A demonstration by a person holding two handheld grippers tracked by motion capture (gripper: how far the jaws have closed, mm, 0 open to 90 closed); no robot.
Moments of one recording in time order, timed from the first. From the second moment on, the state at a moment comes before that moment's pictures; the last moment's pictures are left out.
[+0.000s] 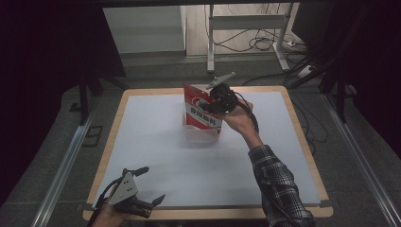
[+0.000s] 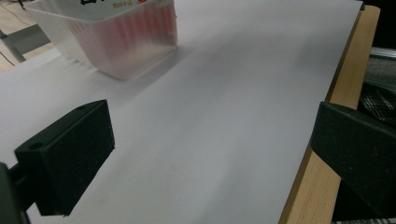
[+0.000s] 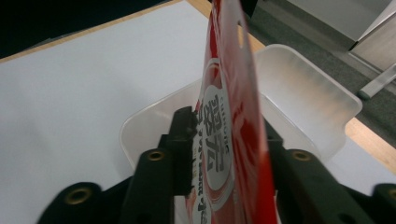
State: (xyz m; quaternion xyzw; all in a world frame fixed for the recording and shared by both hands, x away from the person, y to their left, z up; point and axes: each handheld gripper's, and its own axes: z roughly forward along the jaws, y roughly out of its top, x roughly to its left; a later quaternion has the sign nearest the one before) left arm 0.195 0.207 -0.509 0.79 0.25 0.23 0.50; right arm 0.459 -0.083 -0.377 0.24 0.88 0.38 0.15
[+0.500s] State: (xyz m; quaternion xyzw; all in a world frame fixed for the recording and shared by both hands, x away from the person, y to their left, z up) left arm 0.195 0.208 -0.509 0.79 0.25 0.23 0.50; right arm 0.455 -0.091 -0.374 0.23 0.87 0.40 0.17
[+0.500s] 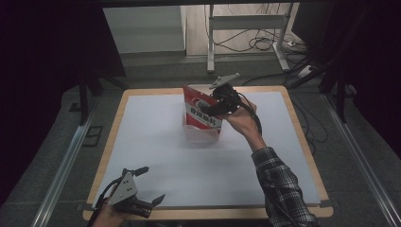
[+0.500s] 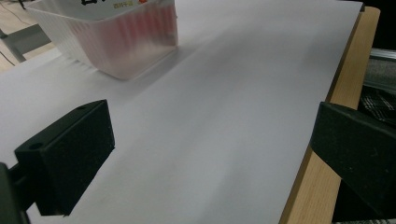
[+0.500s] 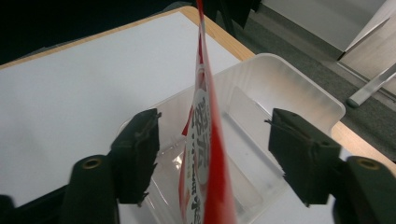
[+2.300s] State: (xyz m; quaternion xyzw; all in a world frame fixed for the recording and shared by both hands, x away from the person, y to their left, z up) left arm 0.195 0.209 -0.509 0.79 0.26 0.22 0.51; right arm 0.412 -0.144 -0.371 0.26 0.85 0.43 0.17
